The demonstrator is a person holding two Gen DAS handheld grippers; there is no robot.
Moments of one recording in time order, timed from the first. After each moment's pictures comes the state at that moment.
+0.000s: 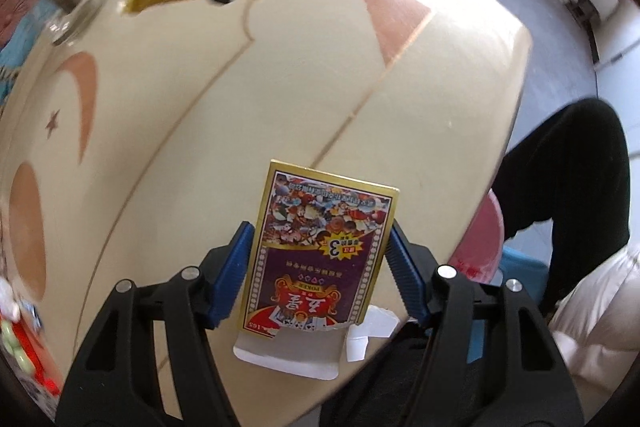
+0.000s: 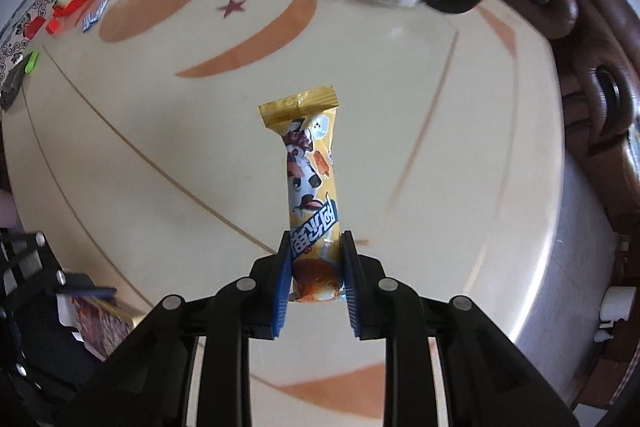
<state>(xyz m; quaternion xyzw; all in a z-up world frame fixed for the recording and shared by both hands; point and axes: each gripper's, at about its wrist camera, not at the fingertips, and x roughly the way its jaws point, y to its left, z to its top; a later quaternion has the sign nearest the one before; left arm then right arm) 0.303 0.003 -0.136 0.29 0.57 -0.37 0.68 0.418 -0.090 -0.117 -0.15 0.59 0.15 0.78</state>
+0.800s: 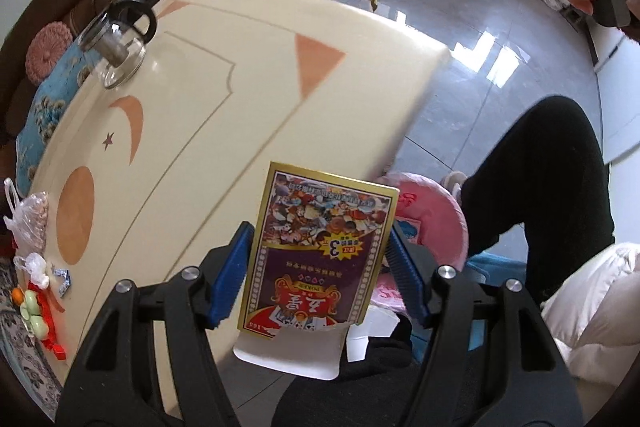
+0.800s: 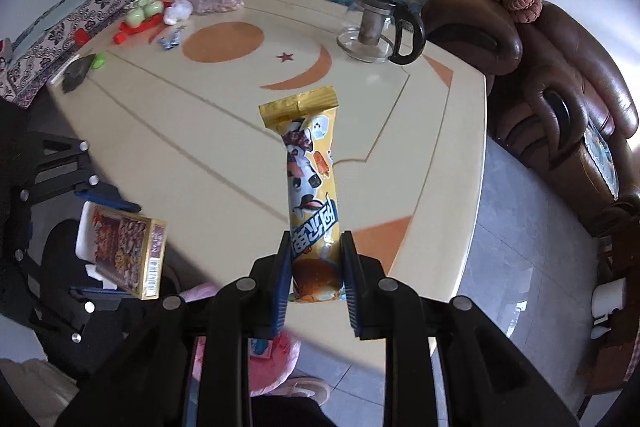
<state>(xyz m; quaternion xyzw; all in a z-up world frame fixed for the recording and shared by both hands) 0.164 0.010 -0.053 0.31 0.48 -0.37 0.74 0.195 -0.111 0.009 -0.15 0.49 0.15 0.84</state>
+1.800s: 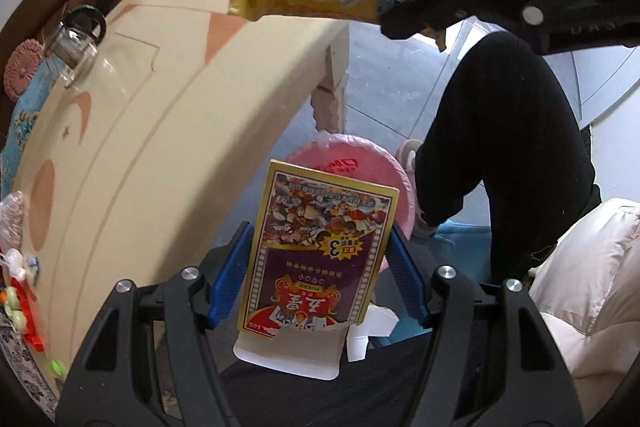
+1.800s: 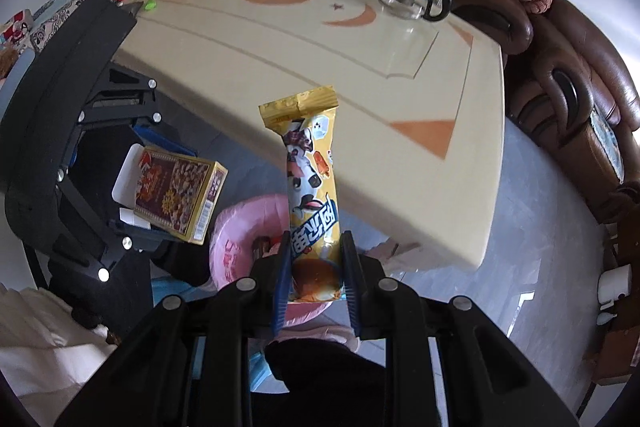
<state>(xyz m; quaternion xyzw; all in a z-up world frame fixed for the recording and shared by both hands) 0.053 0.006 -0.096 0.32 0.48 -0.41 0.71 0.035 -0.103 -0.039 -0.17 0.51 0.17 0.82</state>
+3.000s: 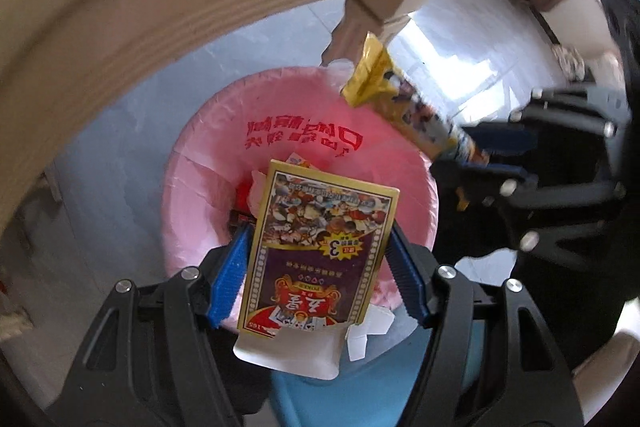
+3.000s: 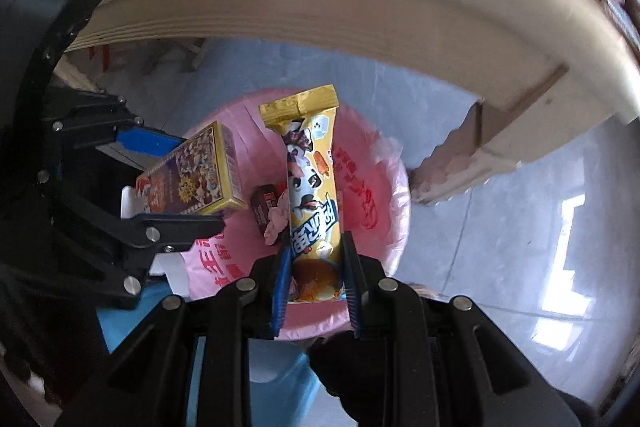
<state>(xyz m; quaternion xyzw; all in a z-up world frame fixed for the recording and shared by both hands) 0.111 -0.010 -0.302 0.11 0.62 -0.33 0.70 0.061 -0.123 -0.282 -0.04 0.61 0.11 0.78</state>
